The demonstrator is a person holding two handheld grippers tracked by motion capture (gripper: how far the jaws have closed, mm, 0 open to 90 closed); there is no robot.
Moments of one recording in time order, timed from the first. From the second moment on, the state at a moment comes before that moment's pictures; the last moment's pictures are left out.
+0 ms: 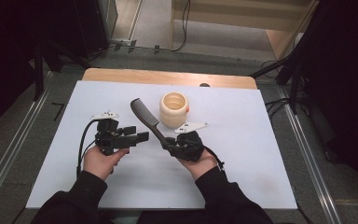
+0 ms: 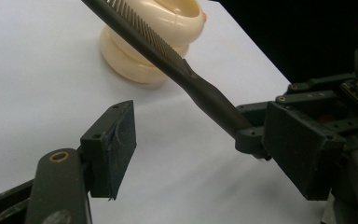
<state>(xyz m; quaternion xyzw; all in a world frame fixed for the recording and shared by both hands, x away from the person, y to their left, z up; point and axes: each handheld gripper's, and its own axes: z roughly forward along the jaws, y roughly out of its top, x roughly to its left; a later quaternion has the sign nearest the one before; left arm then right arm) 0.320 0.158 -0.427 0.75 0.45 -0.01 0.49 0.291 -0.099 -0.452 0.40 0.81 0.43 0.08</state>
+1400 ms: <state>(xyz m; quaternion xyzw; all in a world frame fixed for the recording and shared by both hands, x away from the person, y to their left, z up) 0.335 0.129 -0.445 0.70 0.51 -0.04 0.49 0.287 -0.080 -0.463 0.41 0.78 0.47 0.09</state>
